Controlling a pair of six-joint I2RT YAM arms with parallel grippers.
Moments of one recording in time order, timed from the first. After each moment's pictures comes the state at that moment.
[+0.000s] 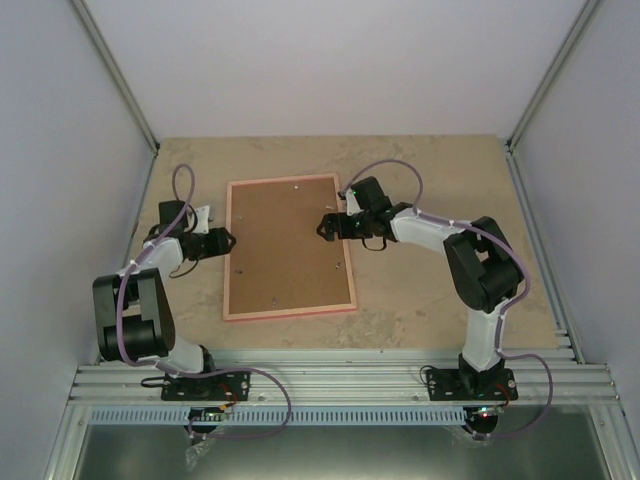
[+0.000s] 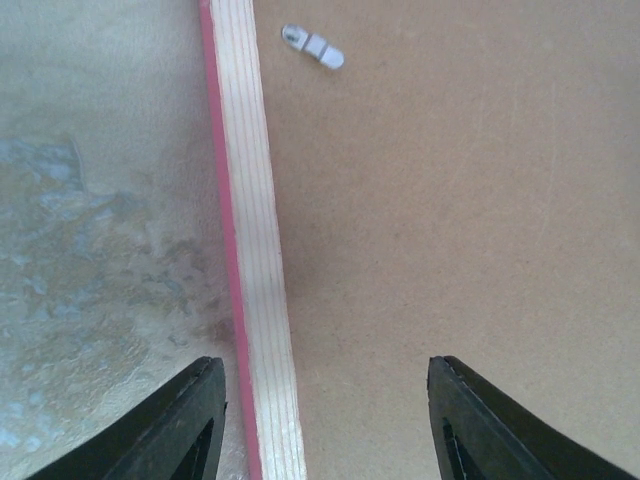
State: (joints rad) left arm 0.18 1.49 0.78 -0.31 0.46 -0.02; right arm 0.58 1.94 1.26 -0.19 -0.31 0.41
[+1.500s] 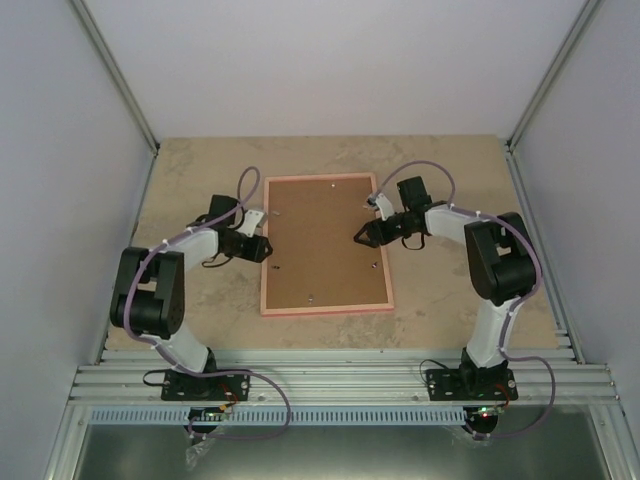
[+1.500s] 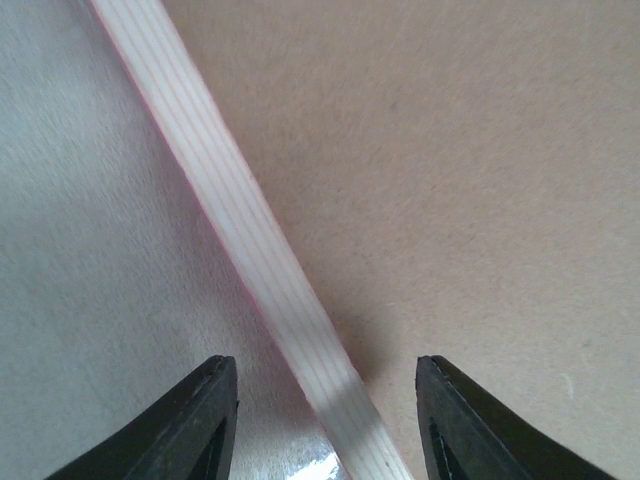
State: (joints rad) left arm -0.13 1.66 0.85 -0.31 0.39 0.16; right arm 0.32 1.94 1.15 -0.24 -0.65 -0.09
